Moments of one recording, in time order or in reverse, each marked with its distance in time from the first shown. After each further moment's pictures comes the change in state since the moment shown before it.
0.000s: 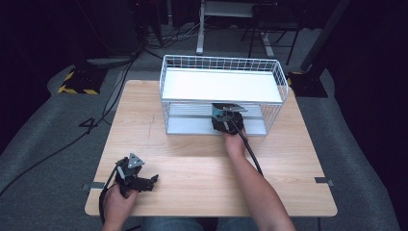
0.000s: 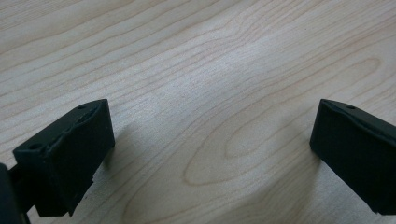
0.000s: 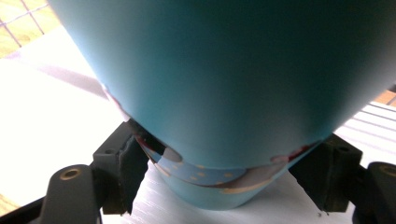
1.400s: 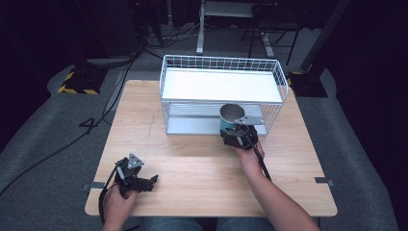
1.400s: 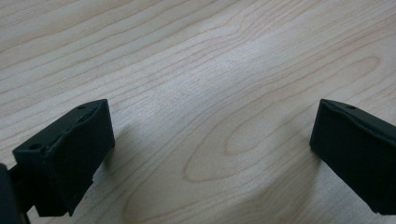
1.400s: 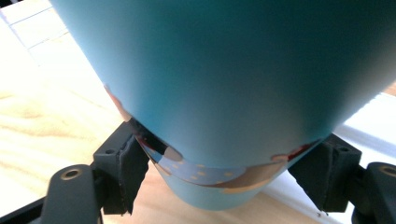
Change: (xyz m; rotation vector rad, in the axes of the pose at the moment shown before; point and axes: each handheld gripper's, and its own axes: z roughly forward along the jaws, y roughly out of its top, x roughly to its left) left arm 0.000 -0.001 0.000 -0.005 0.002 -0.001; right arm 0.007 -0.011 -0.090 0.012 0.059 -0.035
